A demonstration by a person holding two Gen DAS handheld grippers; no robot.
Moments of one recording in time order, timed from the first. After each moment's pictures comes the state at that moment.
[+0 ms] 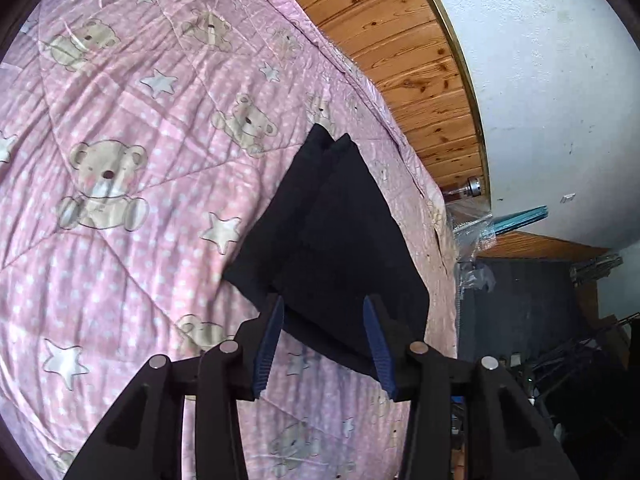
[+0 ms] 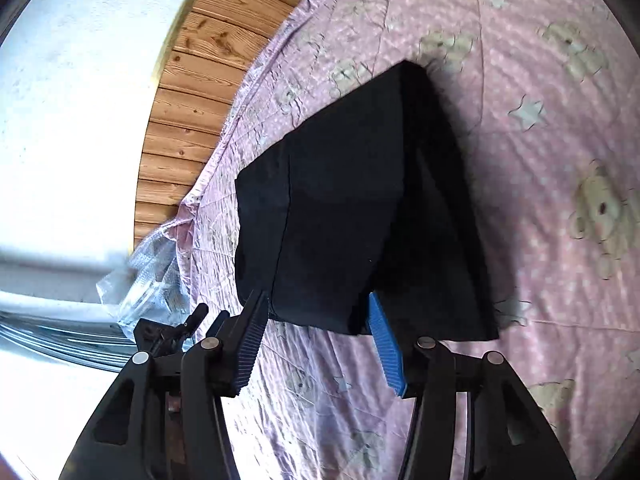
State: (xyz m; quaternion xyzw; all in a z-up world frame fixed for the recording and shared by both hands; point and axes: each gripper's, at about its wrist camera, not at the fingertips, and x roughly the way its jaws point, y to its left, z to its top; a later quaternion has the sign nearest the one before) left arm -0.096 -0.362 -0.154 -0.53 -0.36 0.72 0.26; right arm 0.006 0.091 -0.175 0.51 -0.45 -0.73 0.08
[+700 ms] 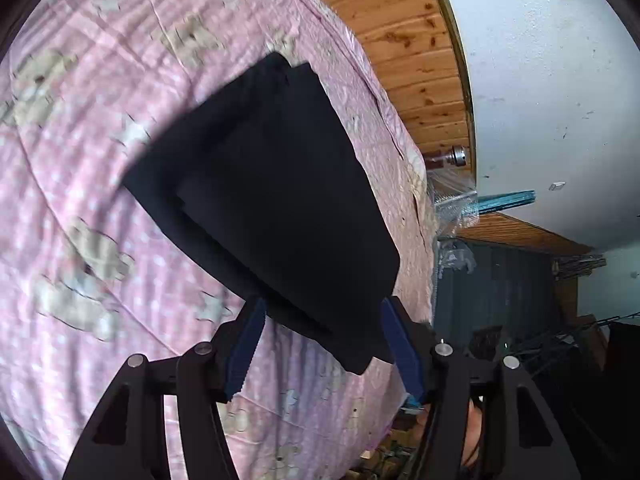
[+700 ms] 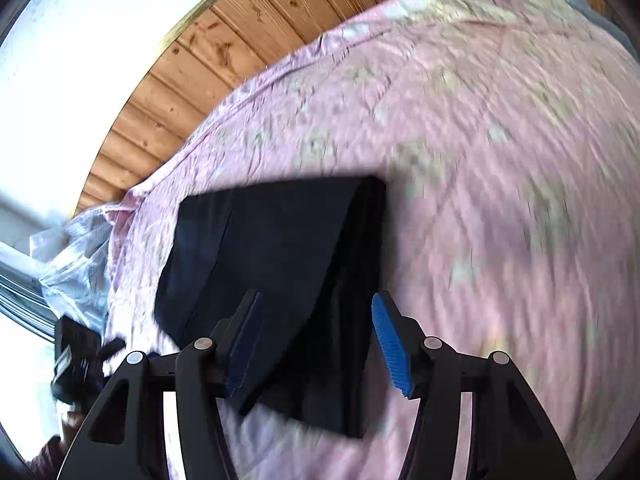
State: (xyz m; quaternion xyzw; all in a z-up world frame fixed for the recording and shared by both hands) left arm -0.068 -0.295 -0.161 -0.57 -0.40 0.66 0.29; right arm -0.057 0.133 -0.151 0.50 -0.26 -0.83 0.05
